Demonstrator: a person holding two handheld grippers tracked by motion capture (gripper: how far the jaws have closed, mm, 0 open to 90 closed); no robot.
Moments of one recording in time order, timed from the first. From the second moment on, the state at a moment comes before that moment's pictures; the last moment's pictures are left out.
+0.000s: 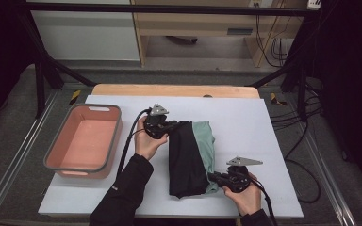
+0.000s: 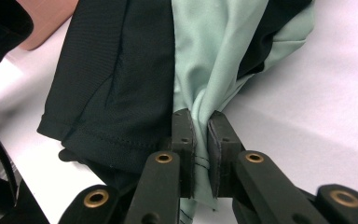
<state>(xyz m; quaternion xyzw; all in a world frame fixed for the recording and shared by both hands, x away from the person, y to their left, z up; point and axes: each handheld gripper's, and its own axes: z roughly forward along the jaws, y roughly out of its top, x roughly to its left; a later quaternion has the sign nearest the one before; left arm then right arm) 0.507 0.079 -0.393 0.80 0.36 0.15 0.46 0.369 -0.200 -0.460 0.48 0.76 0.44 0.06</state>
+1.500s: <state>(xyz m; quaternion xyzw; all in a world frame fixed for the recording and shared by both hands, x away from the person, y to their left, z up) 0.499 0.100 -0.337 0.81 0.34 0.18 0.45 0.373 -0.176 -0.427 0.44 0.76 0.47 0.08</state>
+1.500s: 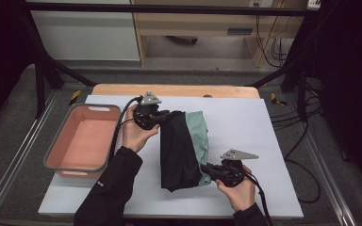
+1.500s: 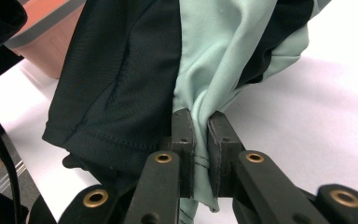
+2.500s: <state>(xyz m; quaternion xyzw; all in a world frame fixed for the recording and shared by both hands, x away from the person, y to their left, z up) 0.495 0.136 -0.305 0.80 0.34 0.21 0.44 0.380 -0.139 -0.406 0.42 0.75 0.50 0.09</state>
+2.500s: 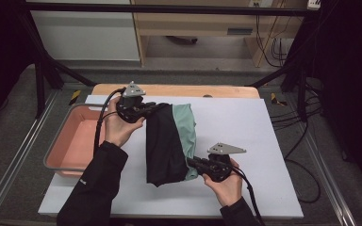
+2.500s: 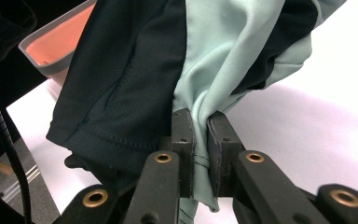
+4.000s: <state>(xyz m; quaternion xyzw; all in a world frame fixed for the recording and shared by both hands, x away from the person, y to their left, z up) 0.501 0.209 -0.262 0.78 0.36 0.26 0.44 0.389 -0.054 -0.378 0.36 0.75 0.55 0.09</state>
